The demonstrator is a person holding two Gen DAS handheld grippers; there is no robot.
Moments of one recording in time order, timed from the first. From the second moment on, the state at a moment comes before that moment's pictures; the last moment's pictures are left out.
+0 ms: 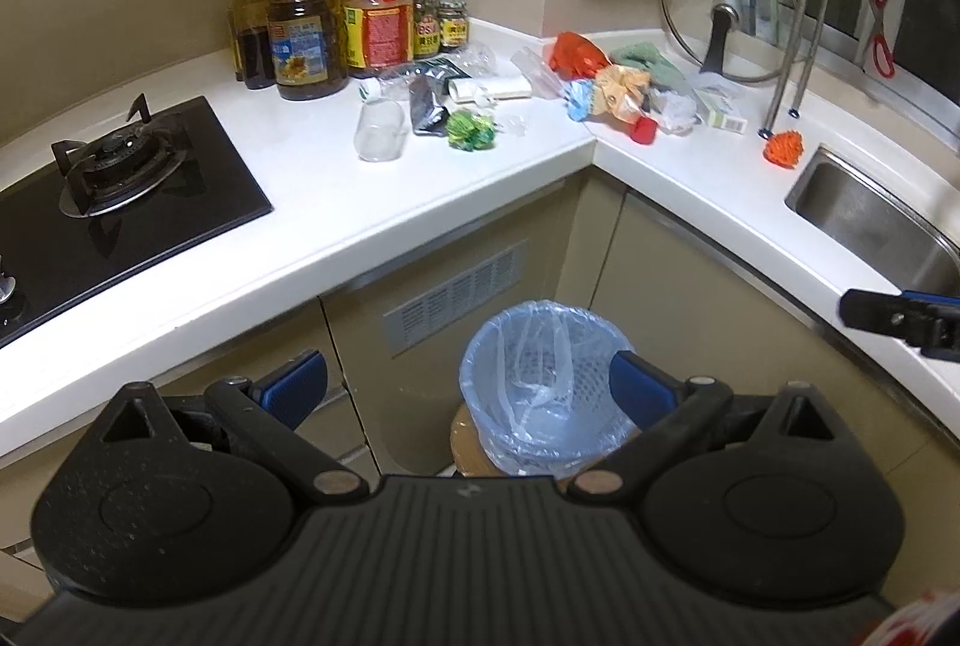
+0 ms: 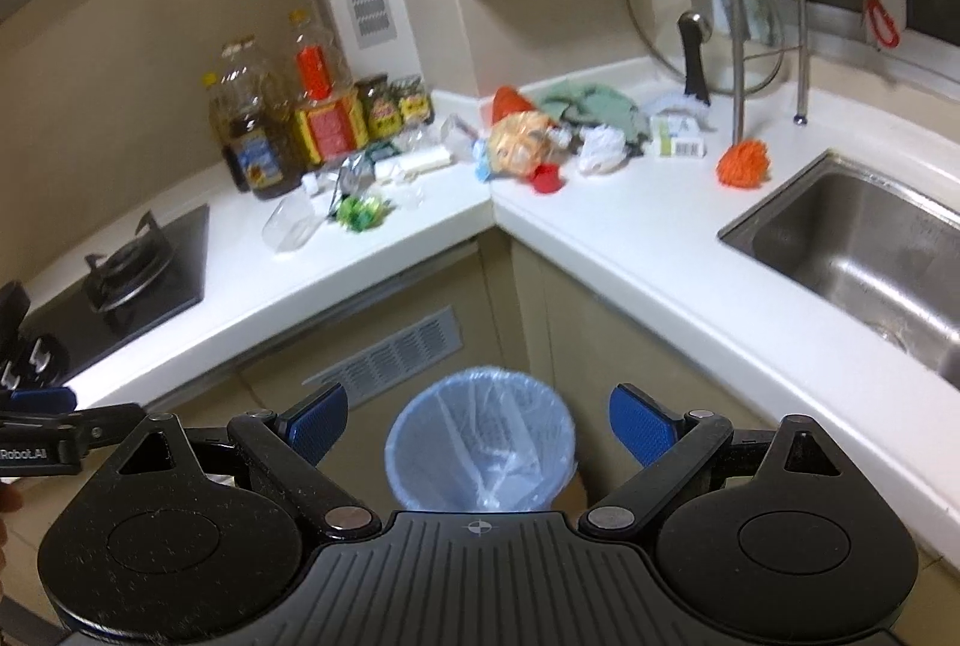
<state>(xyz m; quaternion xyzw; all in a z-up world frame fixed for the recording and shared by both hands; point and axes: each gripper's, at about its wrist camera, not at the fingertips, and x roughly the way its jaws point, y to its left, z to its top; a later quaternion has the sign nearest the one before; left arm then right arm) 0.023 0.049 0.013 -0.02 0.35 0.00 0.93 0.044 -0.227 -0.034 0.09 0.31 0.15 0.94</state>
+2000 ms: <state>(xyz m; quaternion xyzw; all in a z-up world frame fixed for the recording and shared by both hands) 0.297 0.042 -0.034 -0.05 0.33 0.21 0.92 0.451 -0.457 -0.107 0.07 0.30 0.12 0.94</state>
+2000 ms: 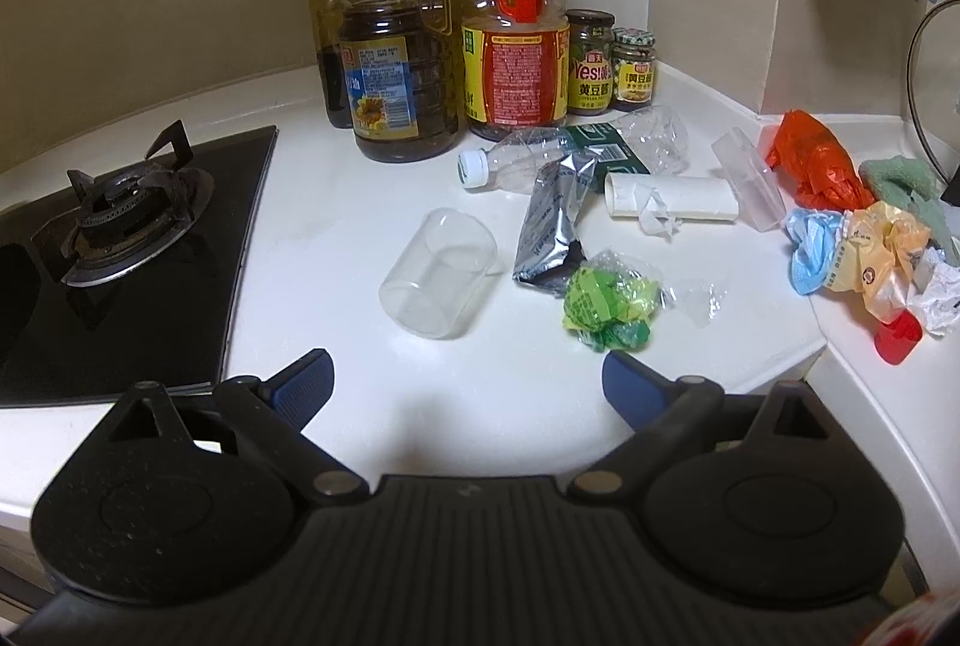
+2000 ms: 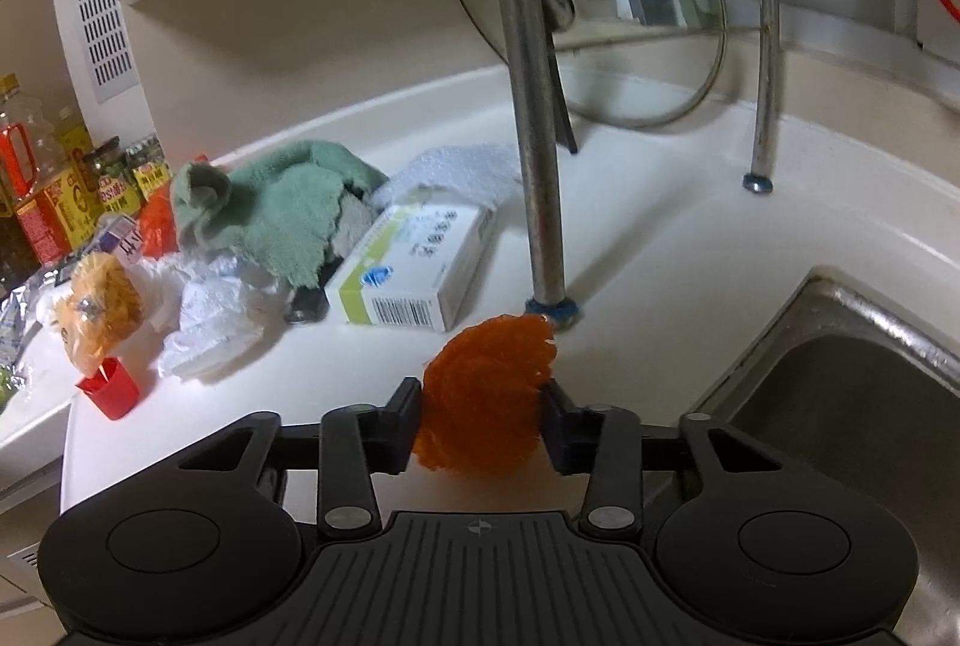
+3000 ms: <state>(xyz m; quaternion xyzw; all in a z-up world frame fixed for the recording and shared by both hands) 0.384 0.129 -0.063 0.01 0.39 0.10 0.92 0.379 -0.358 -0.043 0.10 0.26 0.12 0.95</state>
